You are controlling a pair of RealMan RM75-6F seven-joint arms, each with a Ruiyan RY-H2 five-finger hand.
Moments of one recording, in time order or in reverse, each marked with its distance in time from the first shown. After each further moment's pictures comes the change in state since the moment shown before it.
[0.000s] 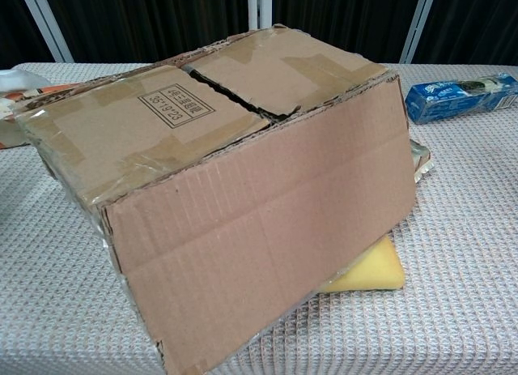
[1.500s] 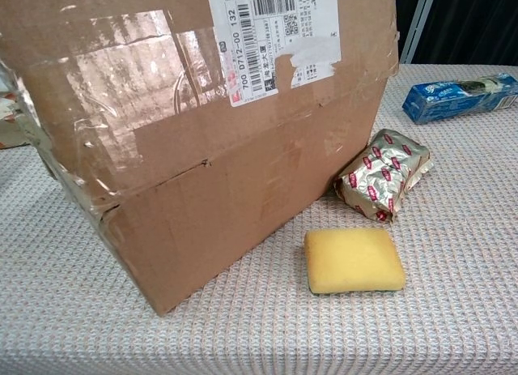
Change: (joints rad) left arm 0.033 0.017 -0.005 0.014 -0.063 0.020 0.000; right arm 0.958 -0.193 -0.177 0.117 0.916 -0.418 -0.217
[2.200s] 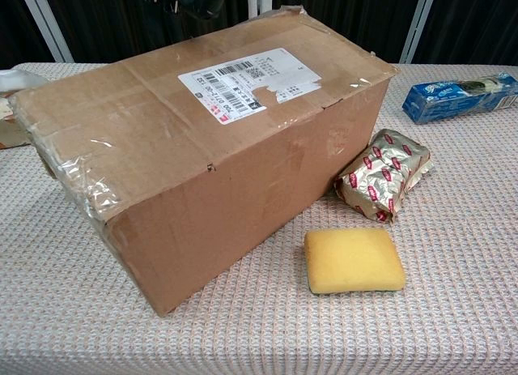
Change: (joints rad) left arm 0.022 0.000 0.014 0.041 -0.012 0.027 -0.031; right arm 0.155 -0.387 -0.165 0.235 0.168 0.197 -0.201
